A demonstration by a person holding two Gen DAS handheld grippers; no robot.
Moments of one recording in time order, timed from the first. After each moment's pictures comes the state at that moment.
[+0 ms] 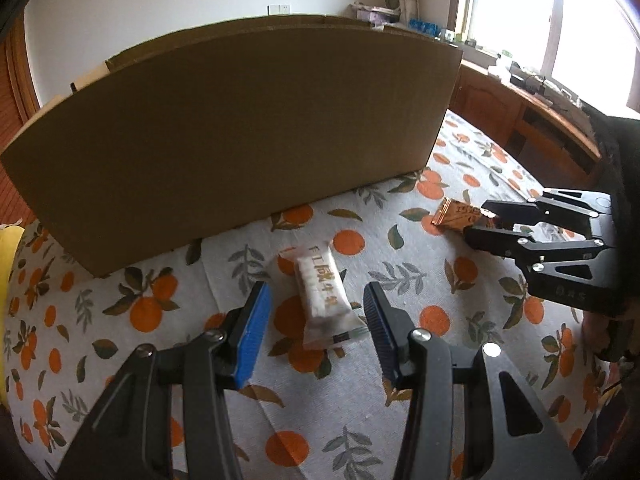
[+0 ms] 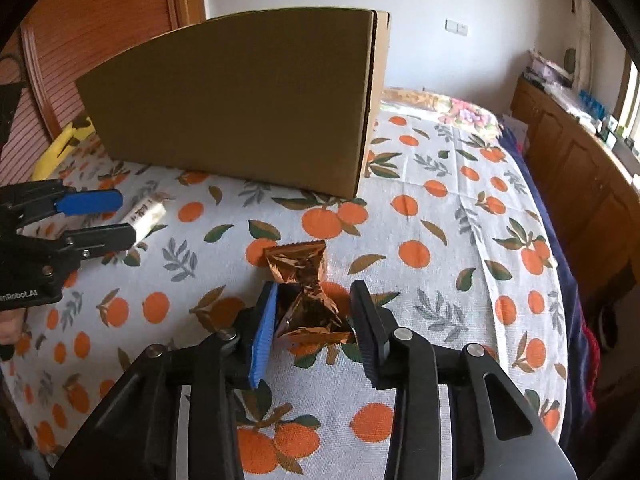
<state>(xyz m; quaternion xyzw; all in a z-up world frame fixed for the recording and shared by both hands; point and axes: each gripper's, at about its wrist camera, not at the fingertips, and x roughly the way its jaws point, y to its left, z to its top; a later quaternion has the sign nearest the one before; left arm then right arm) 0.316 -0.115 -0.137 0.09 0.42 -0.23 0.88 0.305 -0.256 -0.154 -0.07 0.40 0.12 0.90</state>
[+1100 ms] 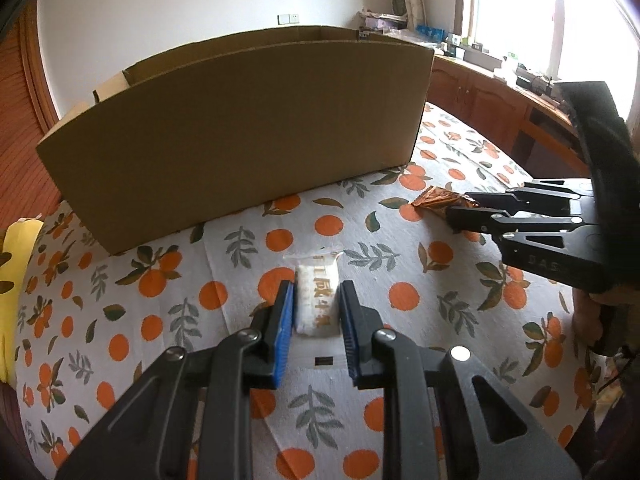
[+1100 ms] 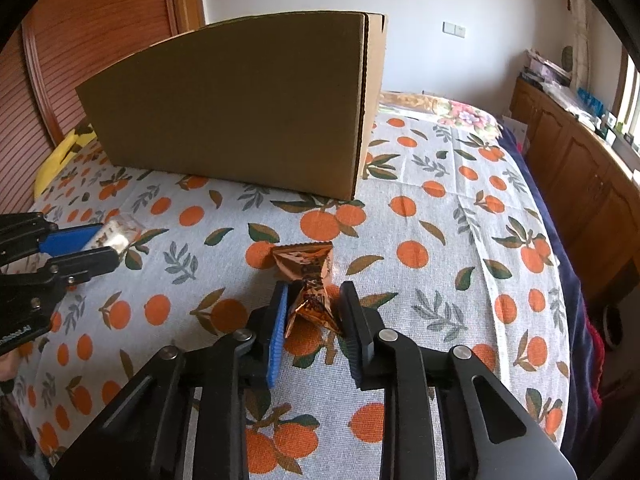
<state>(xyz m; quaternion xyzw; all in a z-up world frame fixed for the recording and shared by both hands) 0.276 -0.119 -0.124 0.09 0.39 -0.20 0.89 0.305 -0.258 -0.153 -0.06 0.40 0.12 0.91</state>
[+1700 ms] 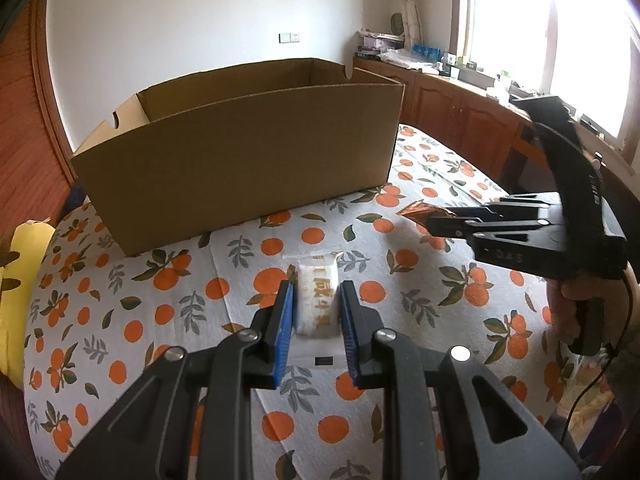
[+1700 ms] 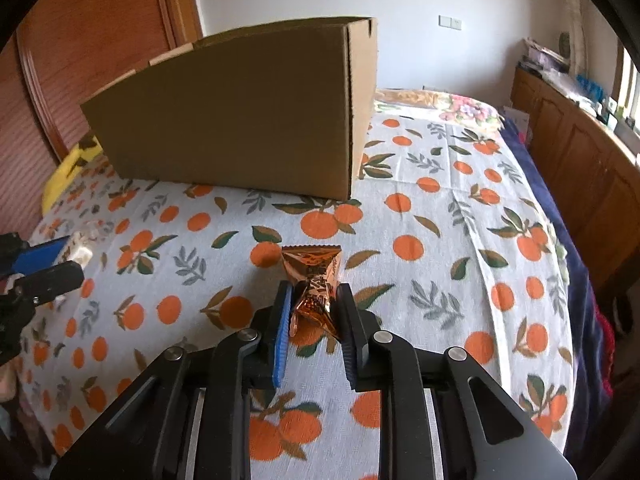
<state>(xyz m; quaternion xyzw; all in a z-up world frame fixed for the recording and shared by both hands) 0.241 -0.113 -0.097 0.08 0.36 -0.21 0.91 0.297 -0.267 -0.146 -0.02 0.40 0.13 0.91</state>
